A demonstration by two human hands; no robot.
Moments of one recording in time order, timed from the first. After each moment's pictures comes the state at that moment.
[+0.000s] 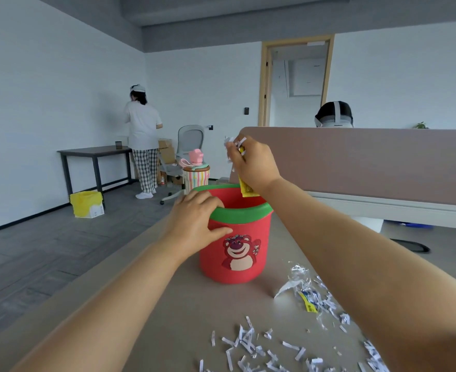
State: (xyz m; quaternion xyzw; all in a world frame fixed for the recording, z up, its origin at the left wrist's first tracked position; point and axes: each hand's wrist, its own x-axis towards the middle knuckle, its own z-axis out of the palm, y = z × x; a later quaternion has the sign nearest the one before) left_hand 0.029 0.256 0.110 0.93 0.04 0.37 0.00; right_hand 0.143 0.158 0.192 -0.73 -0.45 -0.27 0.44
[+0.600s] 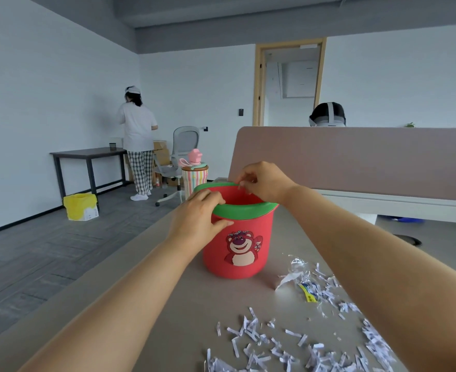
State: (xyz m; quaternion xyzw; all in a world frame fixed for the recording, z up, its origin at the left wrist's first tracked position) left_hand 0.023 0.247 0.106 0.90 0.05 0.42 0.08; right_hand 0.148 0.127 0.173 -0.81 -0.48 -0.13 0.29
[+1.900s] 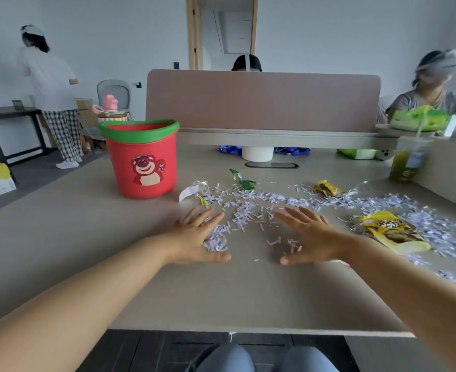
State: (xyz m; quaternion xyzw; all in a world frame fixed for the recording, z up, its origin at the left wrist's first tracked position) left_hand -0.029 0.058 0.001 0.99 -0.06 -0.08 0.06; right_hand 0.064 -0.218 -0.002 -0.94 -0.32 0.08 0.07
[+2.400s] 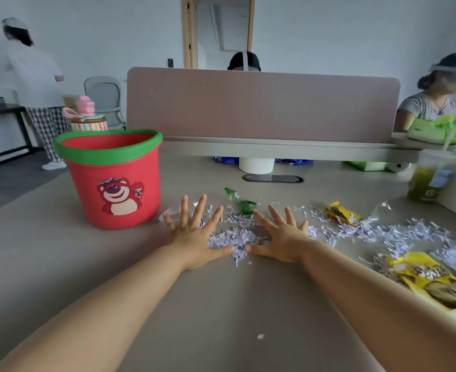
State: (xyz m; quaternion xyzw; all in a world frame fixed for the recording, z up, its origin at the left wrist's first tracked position) left_hand 0.094 0.068 -0.013 1.00 0.04 0.01 0.03; right_hand 0.169 -0.137 -0.005 -0.97 -0.23 0.09 0.04
